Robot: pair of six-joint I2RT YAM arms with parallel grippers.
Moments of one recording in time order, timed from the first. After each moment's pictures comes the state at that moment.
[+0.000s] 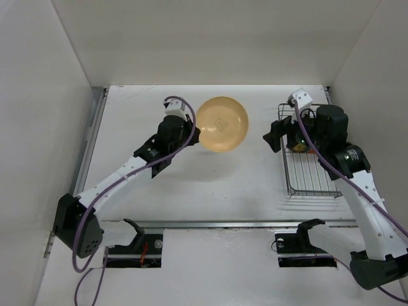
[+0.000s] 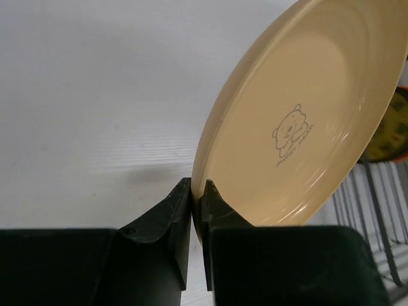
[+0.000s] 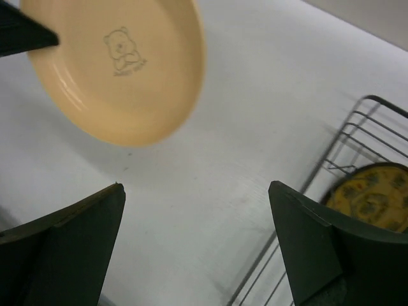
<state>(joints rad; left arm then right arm) -0.67 1.22 0.97 -0.08 -0.18 -0.56 0.27 1.00 1.22 -0.64 -0.35 -0.12</state>
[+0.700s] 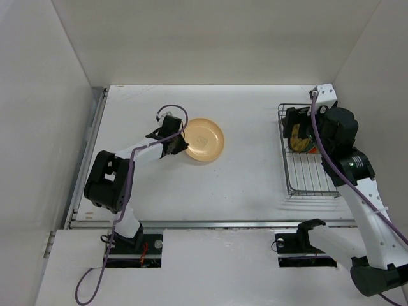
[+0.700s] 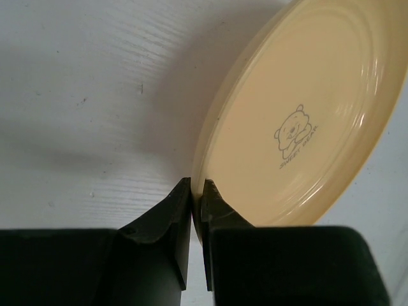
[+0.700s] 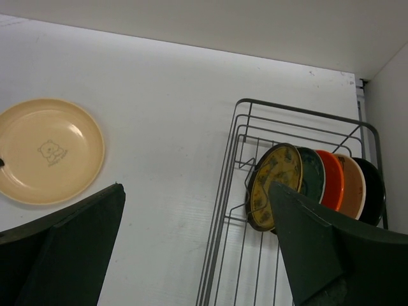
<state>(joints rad) -0.41 1.67 1.01 -0.21 -0.13 -0.78 0.26 0.93 1.18 -0.49 0.11 -0.03</state>
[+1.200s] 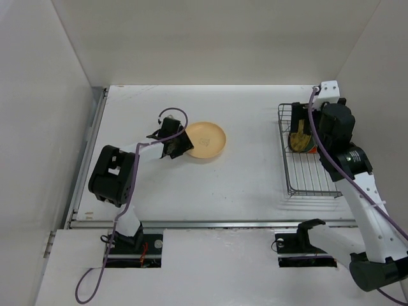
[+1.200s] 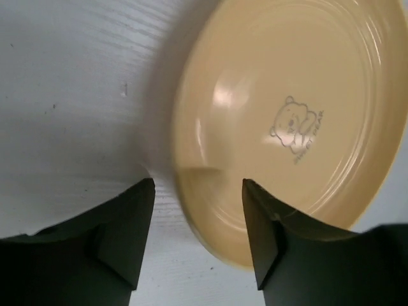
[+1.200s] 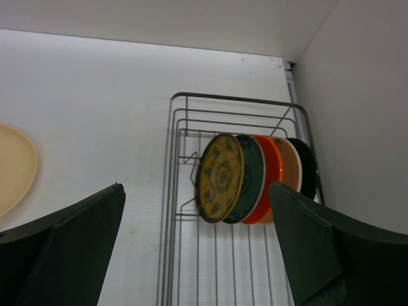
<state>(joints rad) -0.37 1.75 0.99 -0.12 0.00 -0.79 0.26 0.96 1.19 -0.48 0.33 -0.07</state>
